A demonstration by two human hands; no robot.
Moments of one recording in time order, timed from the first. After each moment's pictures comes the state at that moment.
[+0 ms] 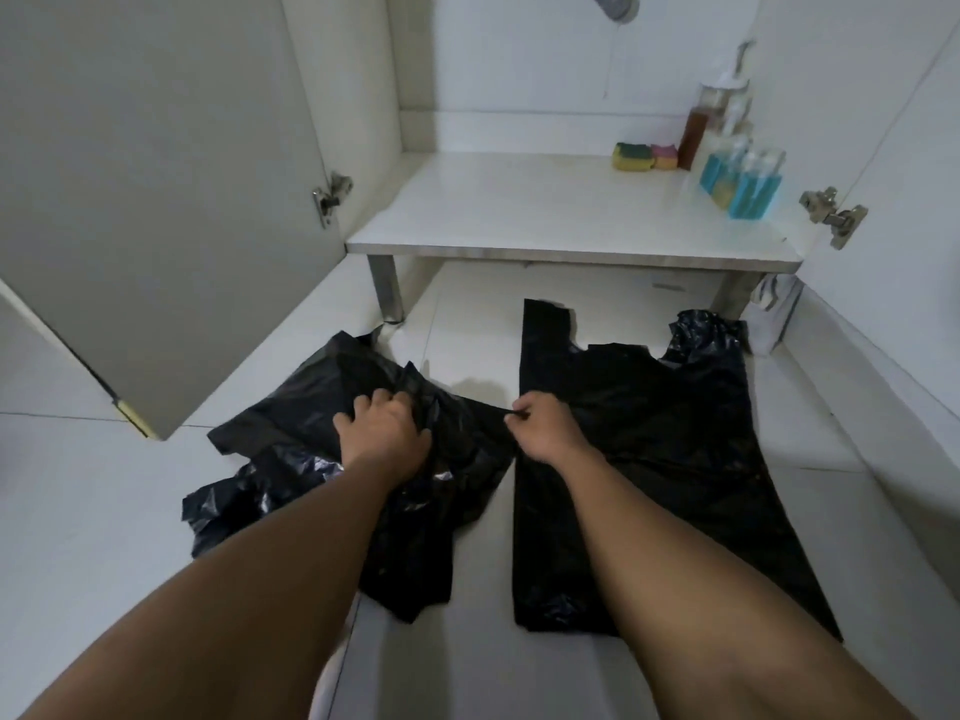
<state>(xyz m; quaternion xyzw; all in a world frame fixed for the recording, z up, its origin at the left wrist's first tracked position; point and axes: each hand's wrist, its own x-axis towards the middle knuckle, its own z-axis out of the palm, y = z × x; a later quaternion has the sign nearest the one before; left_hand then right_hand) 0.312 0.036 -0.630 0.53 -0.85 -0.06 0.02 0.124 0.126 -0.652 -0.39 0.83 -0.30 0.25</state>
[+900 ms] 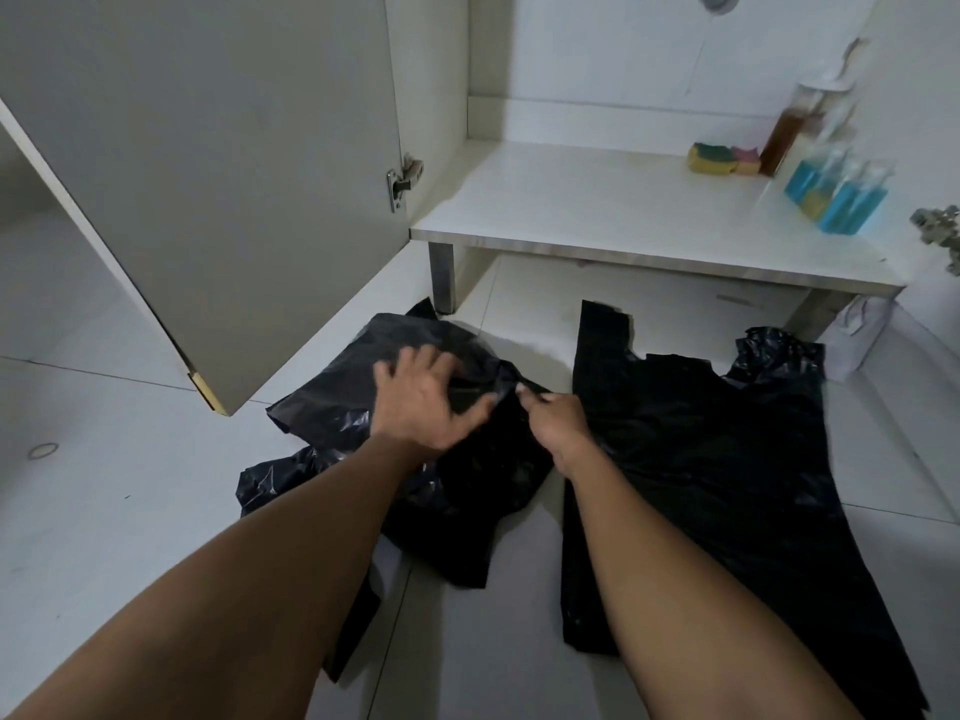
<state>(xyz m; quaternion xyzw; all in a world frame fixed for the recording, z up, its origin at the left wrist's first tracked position) 0.344 -0.002 -0.621 0.44 -0.88 0.00 0.16 0.175 0.067 -0.656 -0.23 0.78 -0.46 0.35</state>
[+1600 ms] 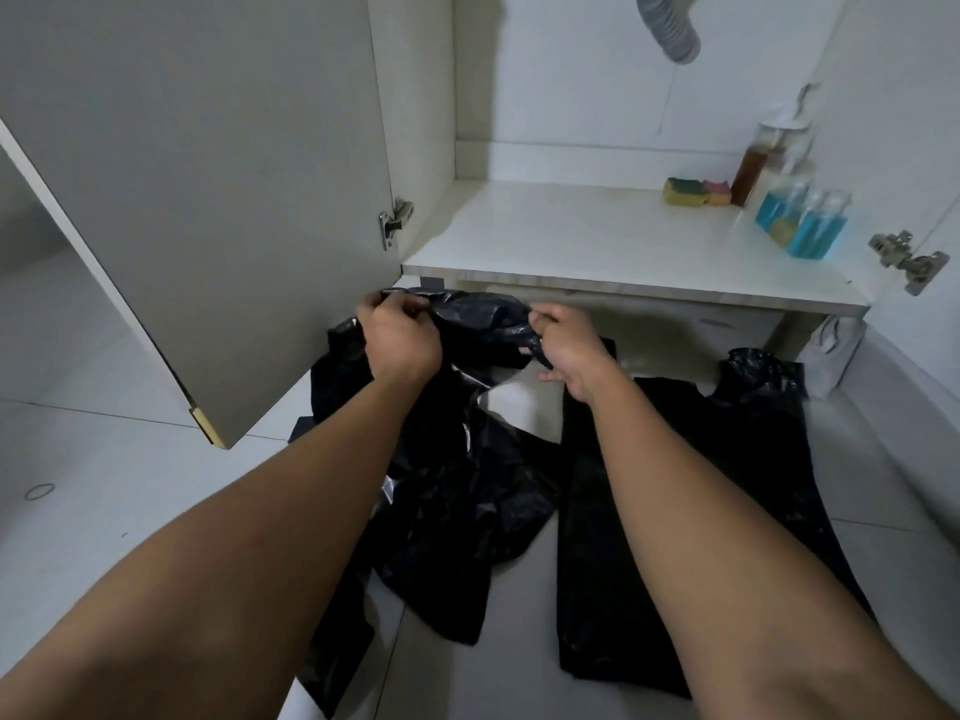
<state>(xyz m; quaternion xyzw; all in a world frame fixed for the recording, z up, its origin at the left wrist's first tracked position) 0.309 -0.028 -0.533 0.56 -0.63 -0.30 0.44 0.142 0.044 -0.539 -0.32 0.70 -0.53 0.36</state>
